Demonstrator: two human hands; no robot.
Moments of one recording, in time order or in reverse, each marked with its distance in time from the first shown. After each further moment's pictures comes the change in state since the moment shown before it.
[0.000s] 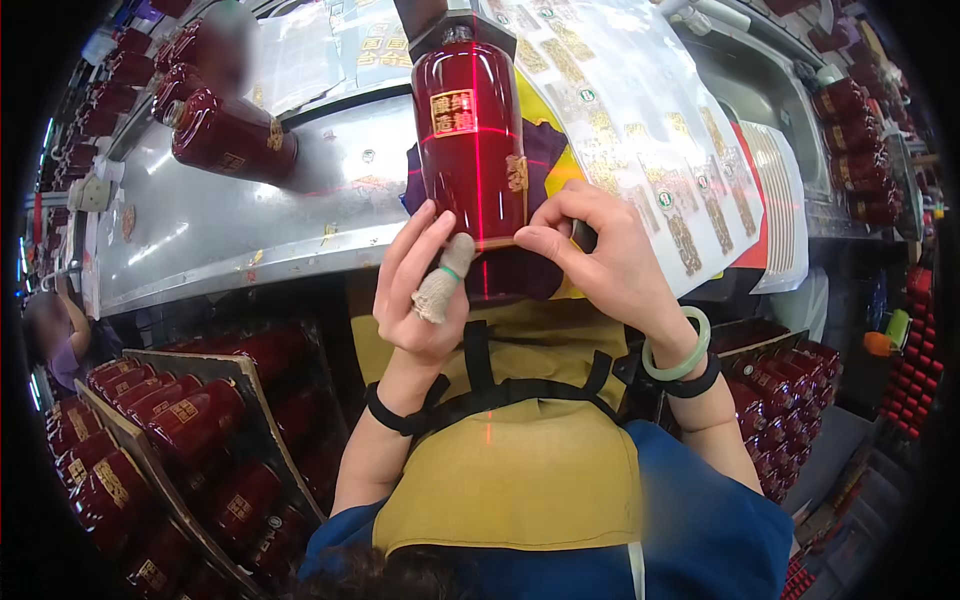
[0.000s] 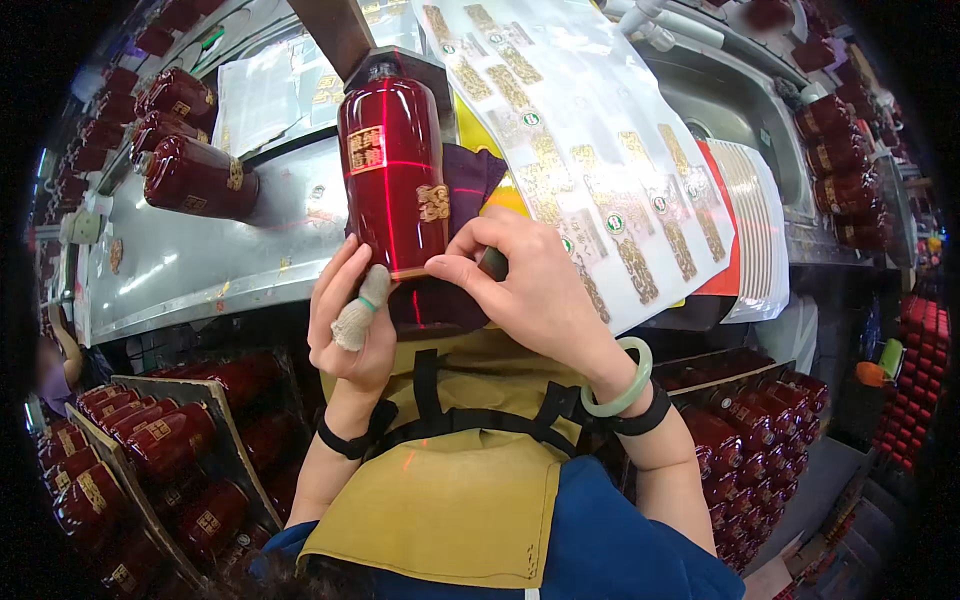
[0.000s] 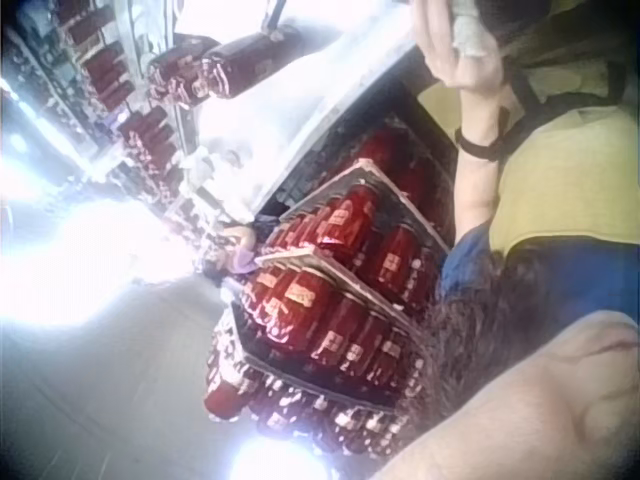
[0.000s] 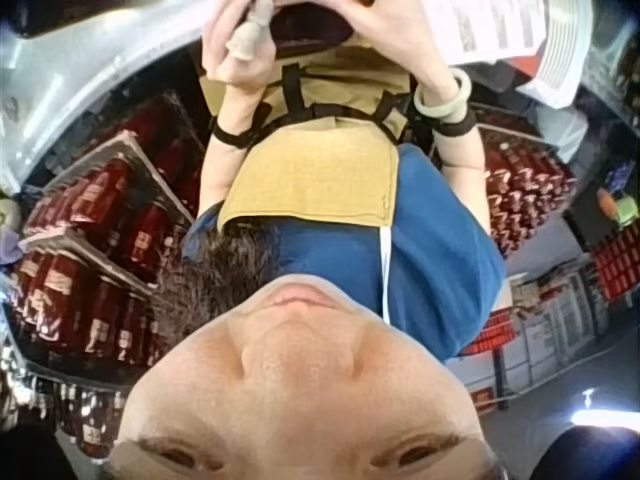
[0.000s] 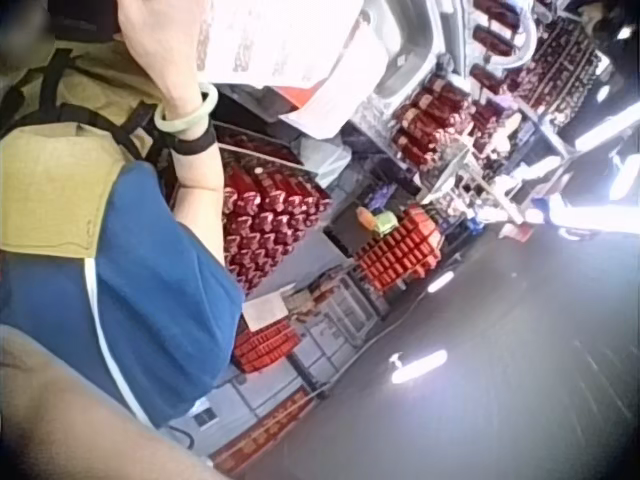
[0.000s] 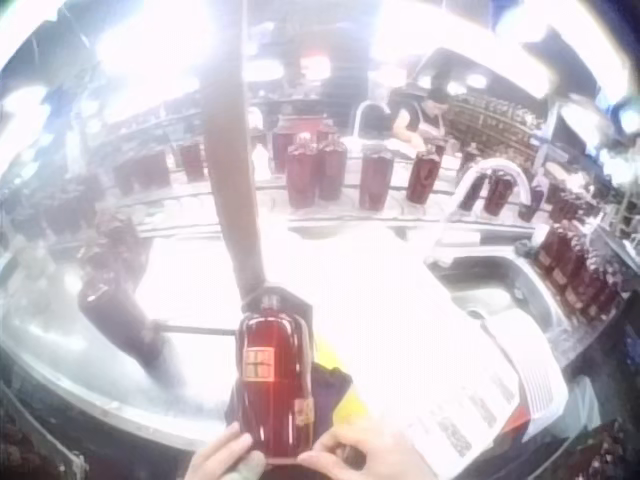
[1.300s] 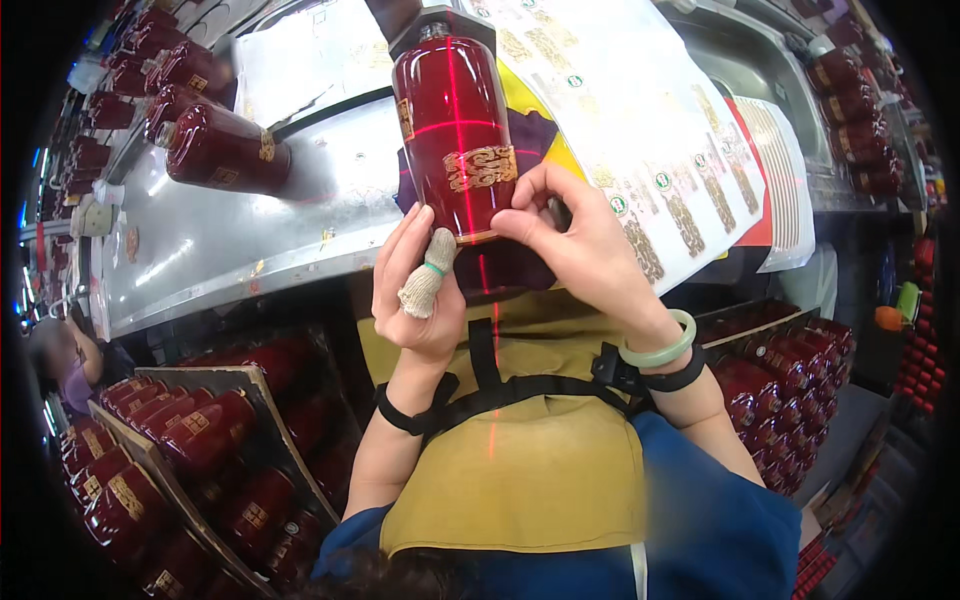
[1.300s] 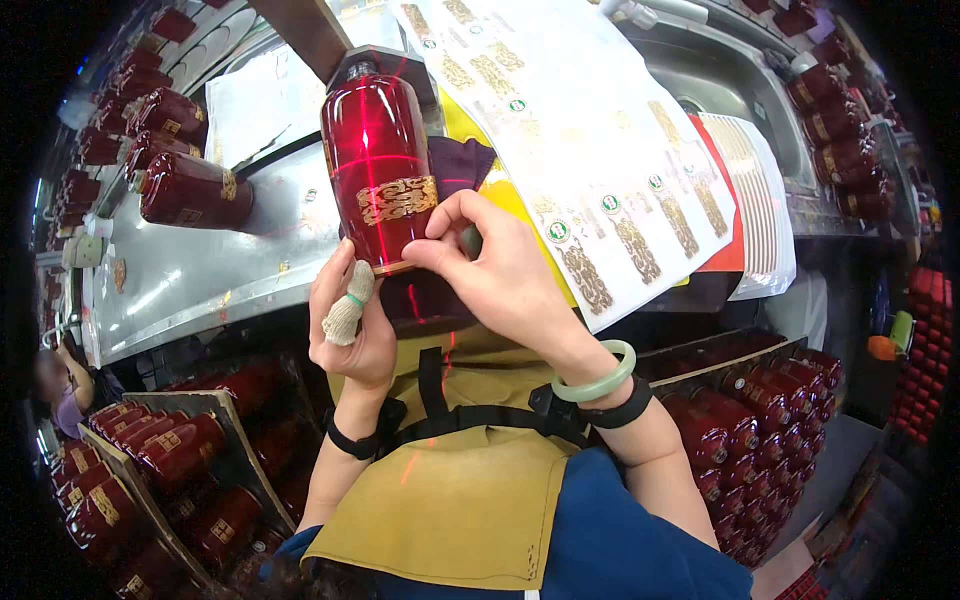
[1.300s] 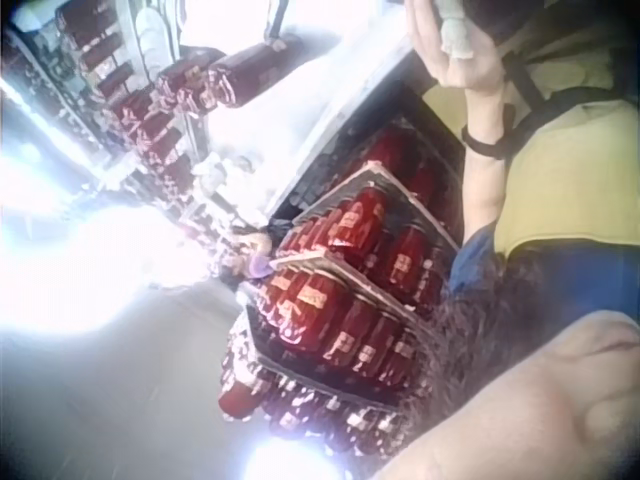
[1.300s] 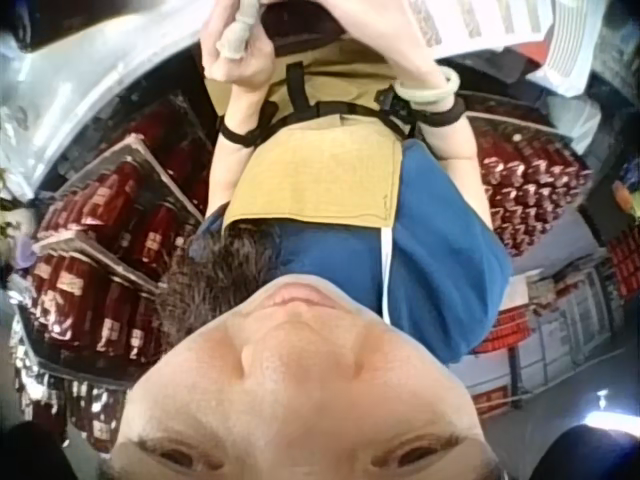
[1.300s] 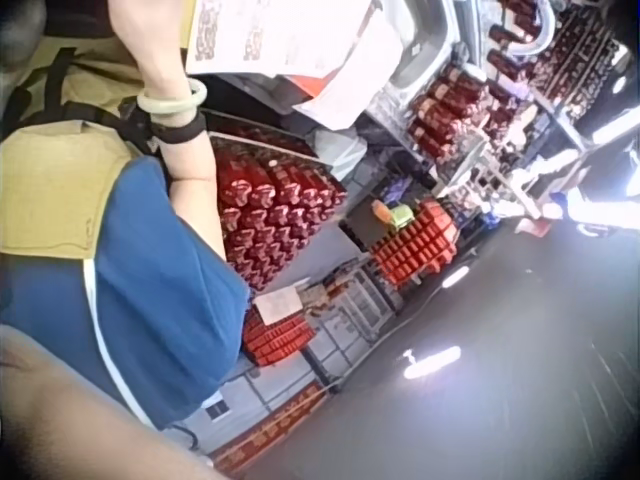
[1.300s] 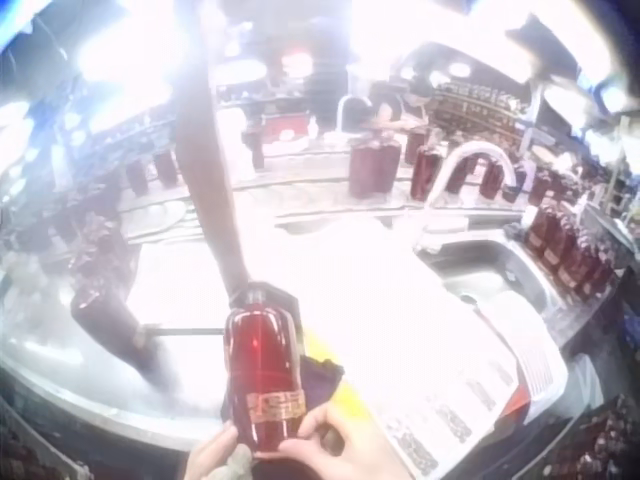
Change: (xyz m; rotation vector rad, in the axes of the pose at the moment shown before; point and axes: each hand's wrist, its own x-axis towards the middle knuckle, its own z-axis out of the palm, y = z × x) left_hand -0.022 -0.006 0.002 -0.105 0.011 -0.164; right_hand -0.001 0.002 0.022 0.296 0.070 0.214
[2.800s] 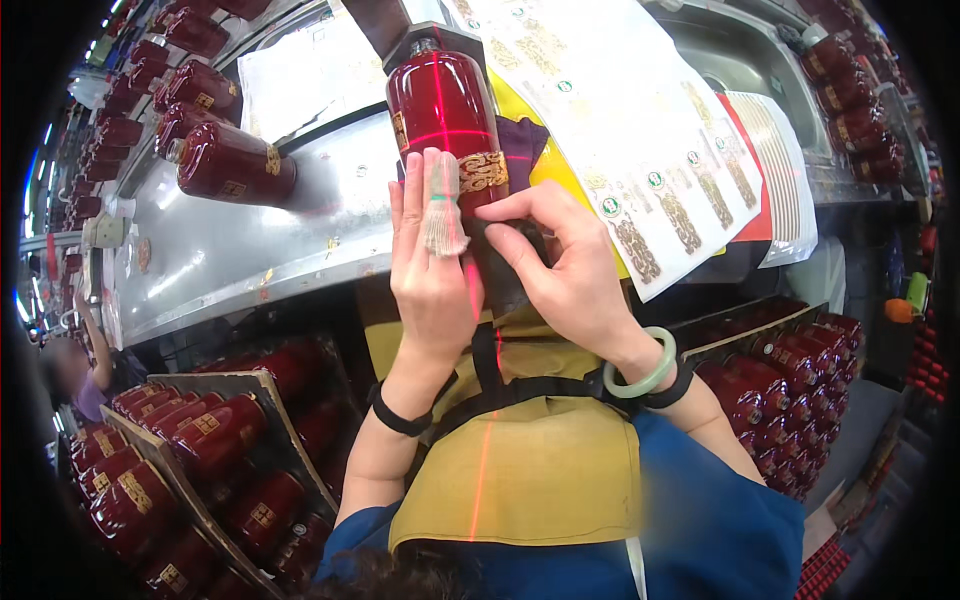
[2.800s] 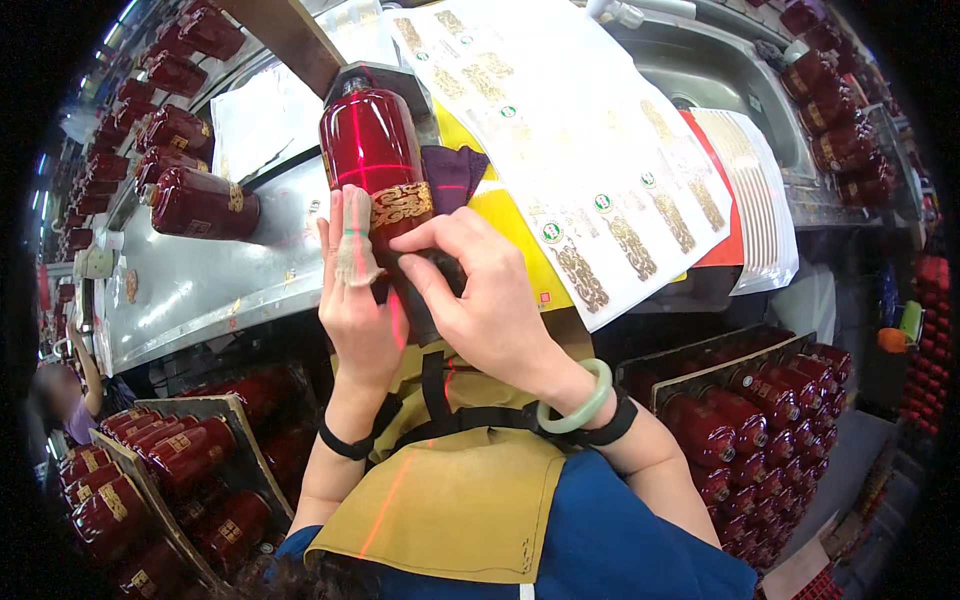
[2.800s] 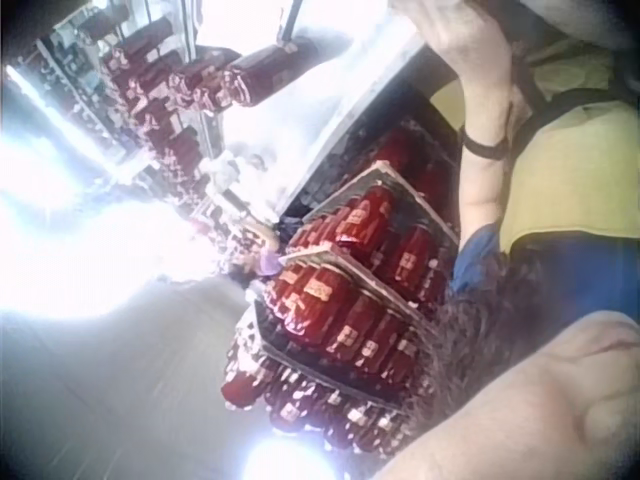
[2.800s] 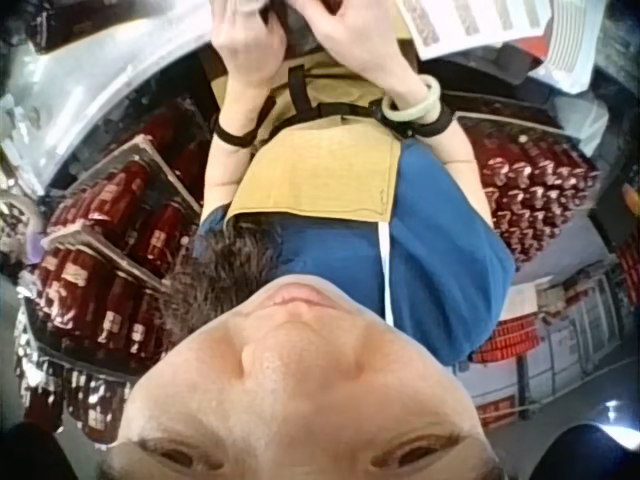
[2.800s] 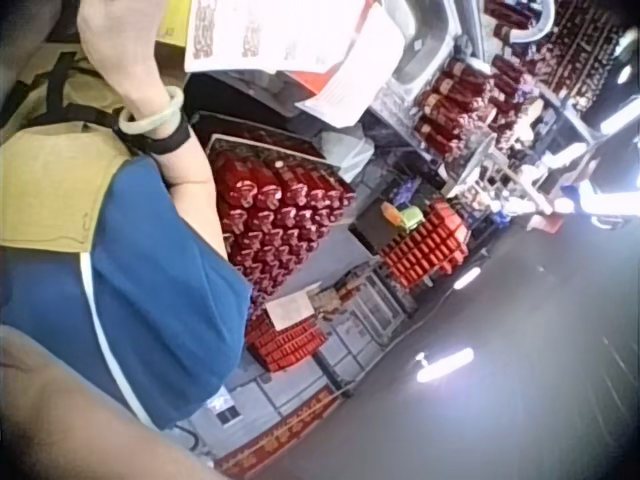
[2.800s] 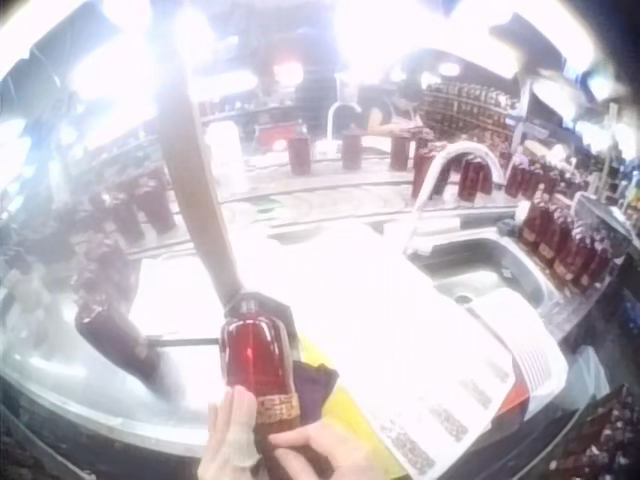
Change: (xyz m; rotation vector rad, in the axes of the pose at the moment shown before) left_hand 0.036 0.020 0.003 0.288 -0.283 0.199; right_hand -0.022 -0.003 0.013 -0.073 0.140 -0.249
